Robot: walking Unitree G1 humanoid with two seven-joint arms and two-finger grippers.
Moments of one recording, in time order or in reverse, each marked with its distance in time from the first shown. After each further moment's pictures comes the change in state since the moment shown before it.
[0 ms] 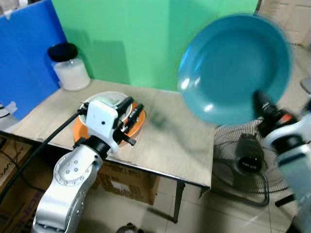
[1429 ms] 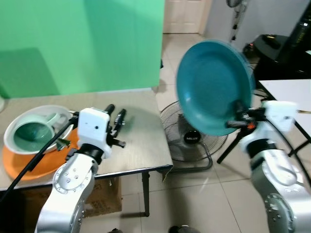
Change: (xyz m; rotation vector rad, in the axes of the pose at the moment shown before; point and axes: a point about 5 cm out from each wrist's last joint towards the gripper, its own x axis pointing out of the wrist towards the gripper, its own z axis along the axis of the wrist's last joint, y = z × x) left arm -0.015 0.012 -0.018 0.006 0.110 0.246; right arm 0.015 0.018 -0.032 -0.377 0.014 -0.046
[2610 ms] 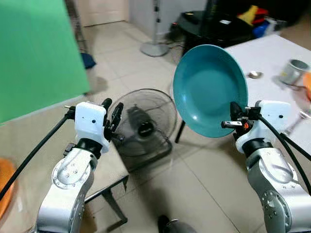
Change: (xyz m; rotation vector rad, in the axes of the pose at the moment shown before) left arm 0.006 0.002 0.009 -0.005 -0.028 0.011; right arm 0.002 -0.001 -0.001 0.007 0.026 -0.031
